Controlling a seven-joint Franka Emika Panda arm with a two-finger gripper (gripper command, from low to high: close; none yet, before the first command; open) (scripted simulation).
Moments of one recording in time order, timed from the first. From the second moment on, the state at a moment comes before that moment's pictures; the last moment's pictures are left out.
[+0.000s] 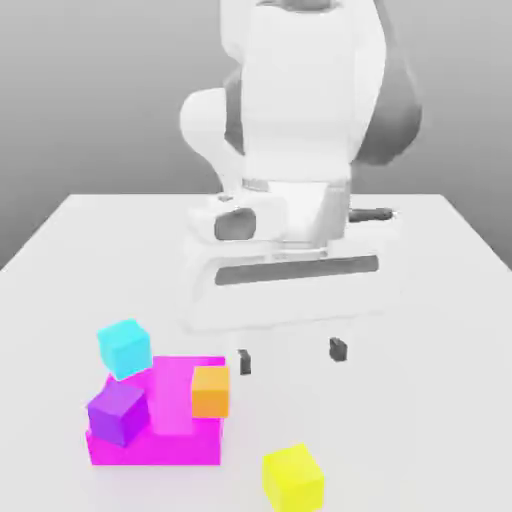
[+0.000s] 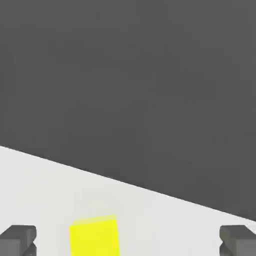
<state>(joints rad) 0.06 0.06 0.01 -2.45 -0.03 2.65 0.55</state>
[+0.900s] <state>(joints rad) 0.02 0.07 -0.02 -2.57 -0.04 2.64 0.57</state>
